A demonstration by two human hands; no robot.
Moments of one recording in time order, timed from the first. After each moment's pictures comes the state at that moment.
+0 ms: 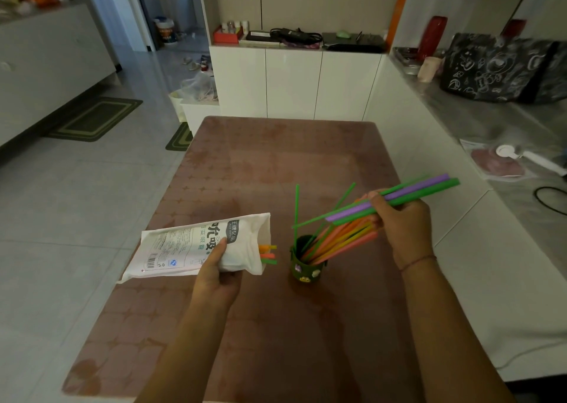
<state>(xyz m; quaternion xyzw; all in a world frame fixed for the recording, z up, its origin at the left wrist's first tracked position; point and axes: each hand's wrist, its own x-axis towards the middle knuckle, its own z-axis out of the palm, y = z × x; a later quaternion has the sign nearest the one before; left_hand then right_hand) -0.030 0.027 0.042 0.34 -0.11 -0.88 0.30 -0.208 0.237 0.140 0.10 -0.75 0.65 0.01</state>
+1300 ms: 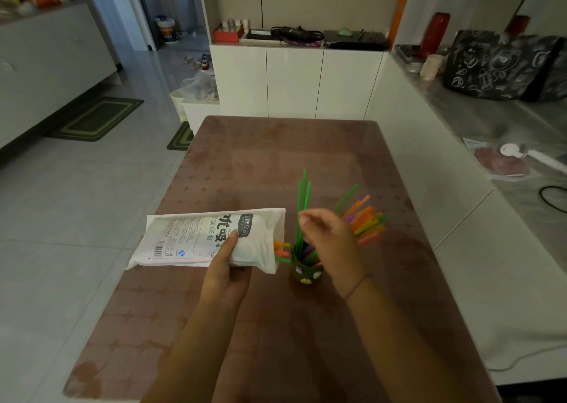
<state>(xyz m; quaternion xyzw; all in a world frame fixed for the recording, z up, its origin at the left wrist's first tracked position) -0.044 0.040 0.060 0.28 -0.18 -0.89 0.31 -0.146 0.175 0.114 0.21 -0.73 0.63 -0.16</state>
